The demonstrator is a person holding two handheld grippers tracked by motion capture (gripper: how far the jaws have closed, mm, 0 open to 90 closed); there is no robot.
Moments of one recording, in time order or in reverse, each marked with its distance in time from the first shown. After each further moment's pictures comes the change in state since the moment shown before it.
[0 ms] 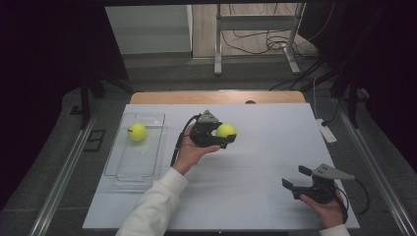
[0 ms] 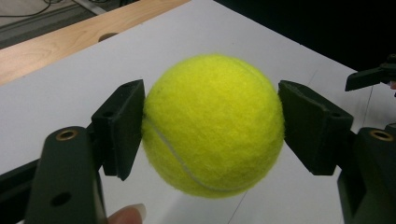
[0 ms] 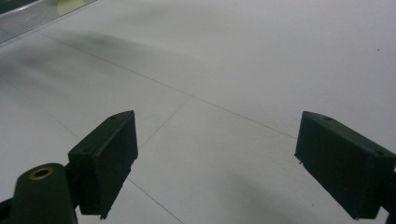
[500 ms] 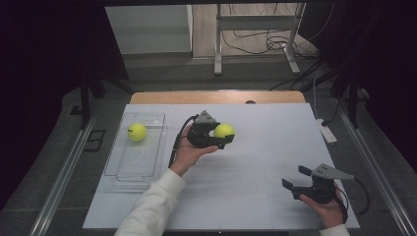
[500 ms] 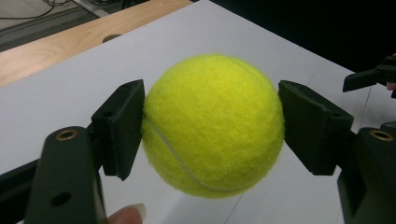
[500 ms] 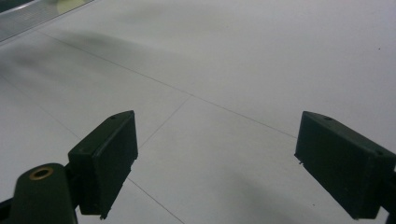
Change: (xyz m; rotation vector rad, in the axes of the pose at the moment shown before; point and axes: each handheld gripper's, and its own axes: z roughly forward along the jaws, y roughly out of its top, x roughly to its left) left arm 0.001 -0.003 -0.007 -0.009 0.006 -0.006; right arm 0.000 0.000 0.001 0.005 -0.002 -0.002
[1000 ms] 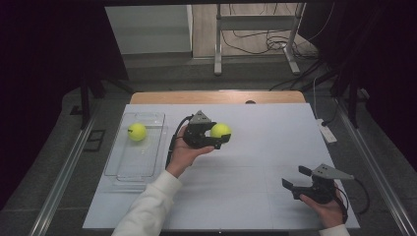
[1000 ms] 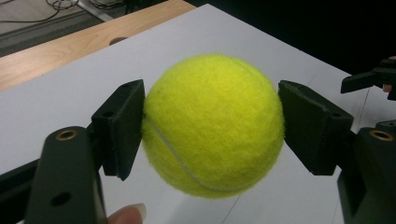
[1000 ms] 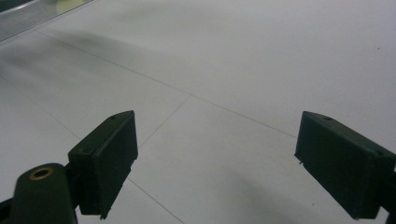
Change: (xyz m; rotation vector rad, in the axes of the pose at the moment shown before) left arm 0.002 -0.003 -0.012 -0.024 0.006 -0.008; right arm 0.000 0.000 0.000 0.000 -0.002 0.001
